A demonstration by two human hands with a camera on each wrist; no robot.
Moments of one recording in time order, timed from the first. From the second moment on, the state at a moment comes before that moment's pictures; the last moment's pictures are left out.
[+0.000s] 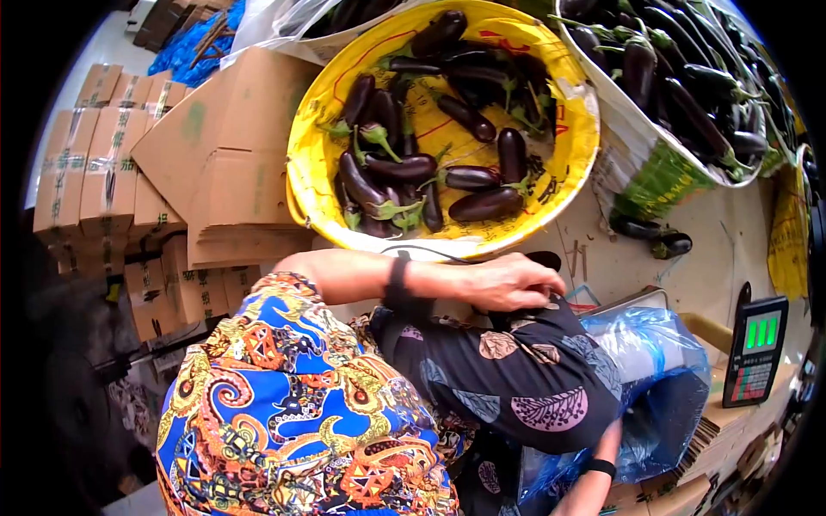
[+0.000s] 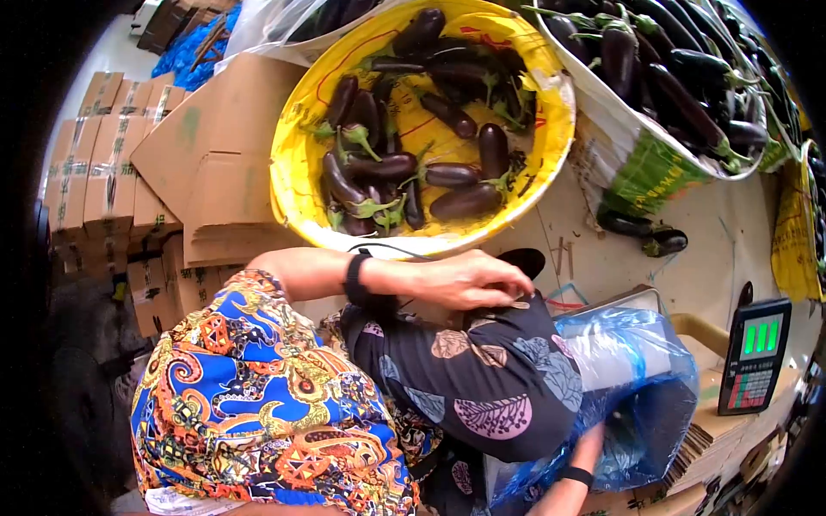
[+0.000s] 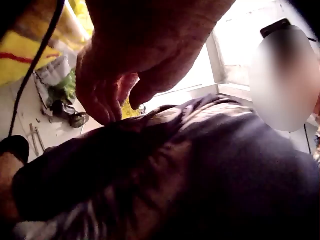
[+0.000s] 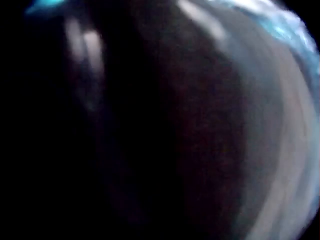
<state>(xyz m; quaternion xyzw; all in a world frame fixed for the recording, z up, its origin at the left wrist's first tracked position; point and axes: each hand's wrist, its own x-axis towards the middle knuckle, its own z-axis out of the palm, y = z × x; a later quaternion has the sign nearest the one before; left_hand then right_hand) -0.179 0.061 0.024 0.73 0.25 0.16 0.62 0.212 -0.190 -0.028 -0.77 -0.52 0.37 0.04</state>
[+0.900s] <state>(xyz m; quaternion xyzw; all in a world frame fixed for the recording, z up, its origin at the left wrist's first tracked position) -0.400 0.179 0.001 0.54 0.49 0.00 0.68 0.080 -0.198 0.203 -0.75 -0.28 0.59 0.11</state>
